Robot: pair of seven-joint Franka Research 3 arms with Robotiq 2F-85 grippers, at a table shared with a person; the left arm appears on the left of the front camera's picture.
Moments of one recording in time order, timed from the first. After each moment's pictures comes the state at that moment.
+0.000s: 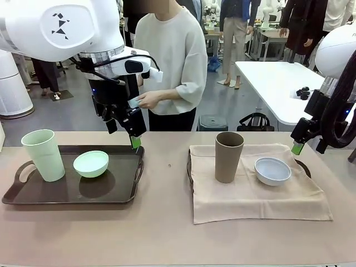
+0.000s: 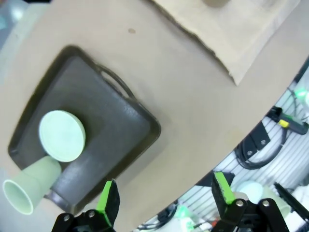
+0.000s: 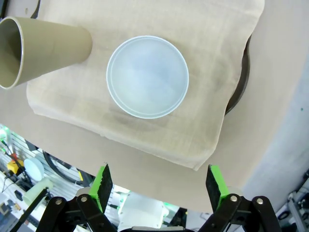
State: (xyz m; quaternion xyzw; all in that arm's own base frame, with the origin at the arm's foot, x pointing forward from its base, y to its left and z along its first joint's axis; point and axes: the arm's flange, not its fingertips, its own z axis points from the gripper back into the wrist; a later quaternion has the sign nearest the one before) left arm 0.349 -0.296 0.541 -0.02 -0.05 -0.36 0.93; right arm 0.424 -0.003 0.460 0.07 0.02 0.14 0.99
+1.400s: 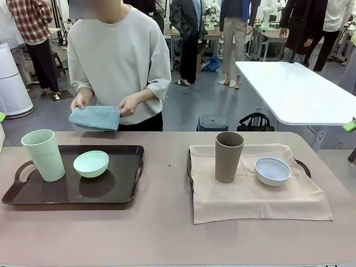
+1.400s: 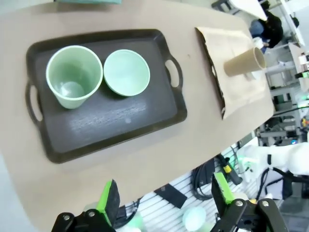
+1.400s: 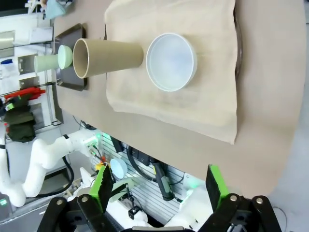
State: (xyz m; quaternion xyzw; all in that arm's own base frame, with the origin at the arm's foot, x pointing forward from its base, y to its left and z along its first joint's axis) left arm 0.292 0.052 0.557 -0.28 -0.15 -0.07 0.94; right arm 0.380 -0.157 0.495 0.33 -0.01 0.01 0.94
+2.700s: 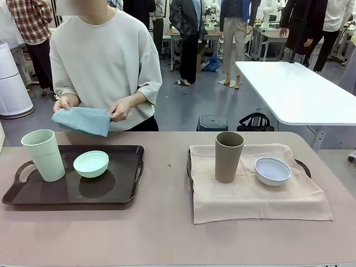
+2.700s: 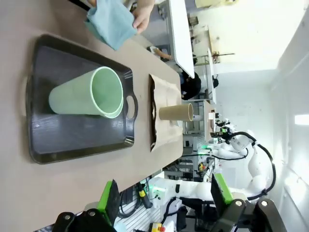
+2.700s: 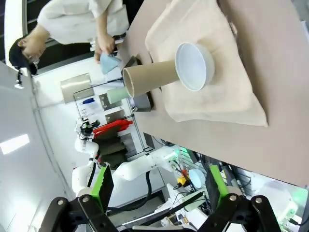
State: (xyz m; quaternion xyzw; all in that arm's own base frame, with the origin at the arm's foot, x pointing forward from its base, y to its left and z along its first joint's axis) left arm 0.314 0.233 0.509 -0.54 -0.13 0.10 0.82; right arm 0.337 -0.258 0.457 0.53 0.00 -0.17 0.83
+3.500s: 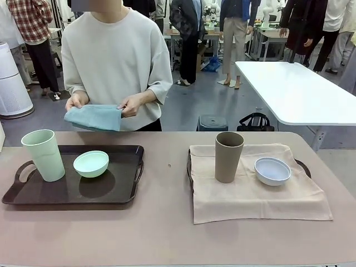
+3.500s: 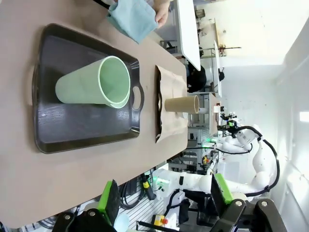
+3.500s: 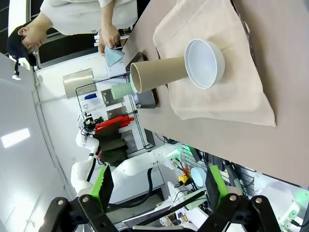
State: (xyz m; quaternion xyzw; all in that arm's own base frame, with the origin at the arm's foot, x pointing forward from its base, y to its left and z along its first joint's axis) left arm 0.312 0.235 0.510 -0.53 -0.11 0.09 0.84; right arm 0.338 -0.250 0.466 0.54 0.00 -0.15 0.83
